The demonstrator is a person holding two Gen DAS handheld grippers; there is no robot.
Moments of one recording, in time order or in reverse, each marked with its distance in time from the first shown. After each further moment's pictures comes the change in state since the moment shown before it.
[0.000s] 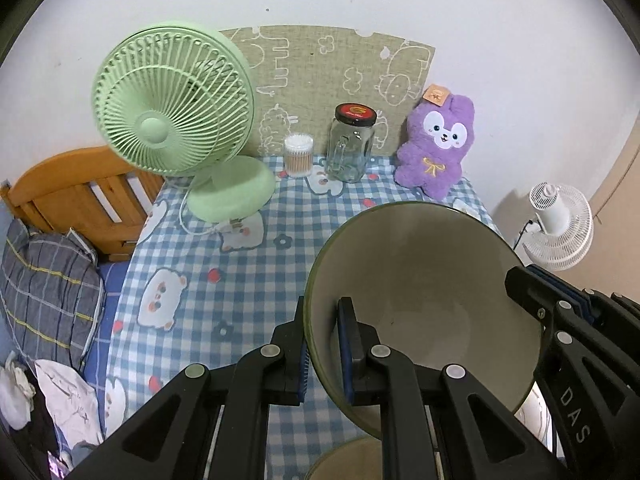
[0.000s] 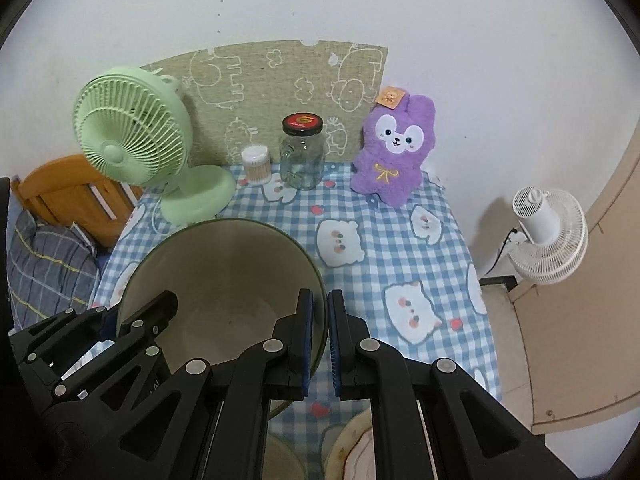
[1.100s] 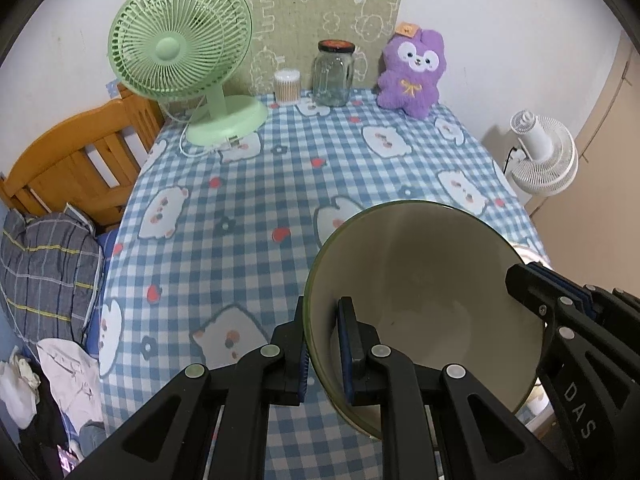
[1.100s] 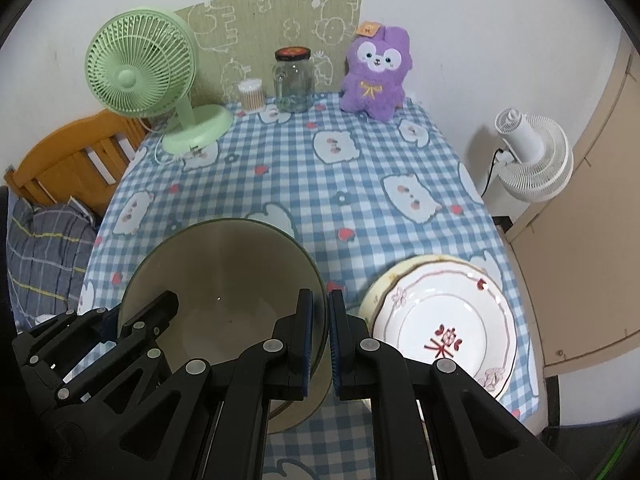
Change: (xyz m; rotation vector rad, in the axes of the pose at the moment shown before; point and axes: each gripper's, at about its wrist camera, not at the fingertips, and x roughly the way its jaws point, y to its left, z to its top) left arm -0.015 0.010 -0.116 0.092 0.093 -0.026; right arm -0.022 0.019 -0.120 0.087 0.113 -0.025
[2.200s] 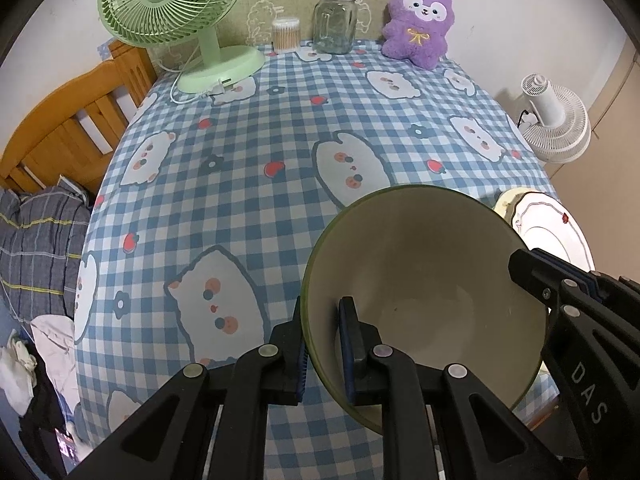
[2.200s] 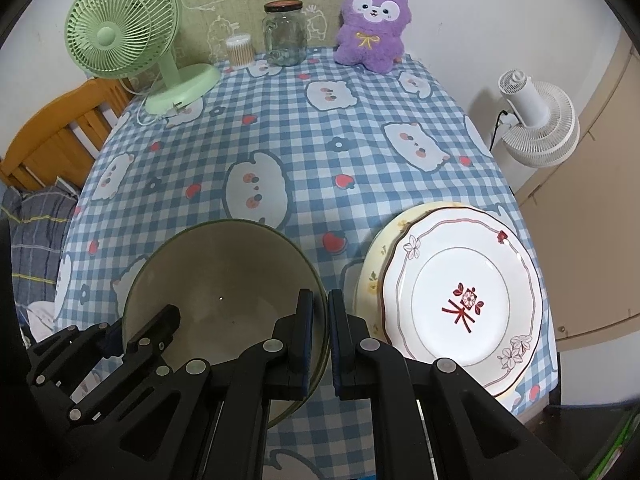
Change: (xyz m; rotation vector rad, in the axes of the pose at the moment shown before) left arm 0.038 -0.004 -0.036 -0.004 0.112 0.010; right arm 0.044 -0.002 -0.028 0.014 0.100 -0.018
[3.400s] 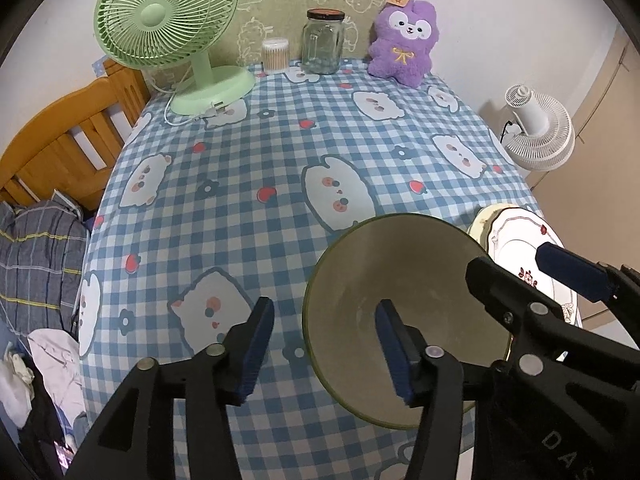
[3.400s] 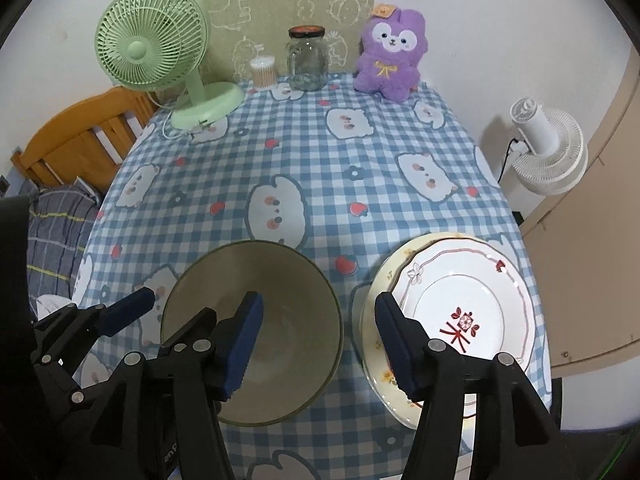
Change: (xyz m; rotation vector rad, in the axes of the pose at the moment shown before) left arm -0.019 0.000 0.010 0.021 -0.044 -0.039; right arm -0.024 0.002 0.005 -0.053 -0.063 0.055
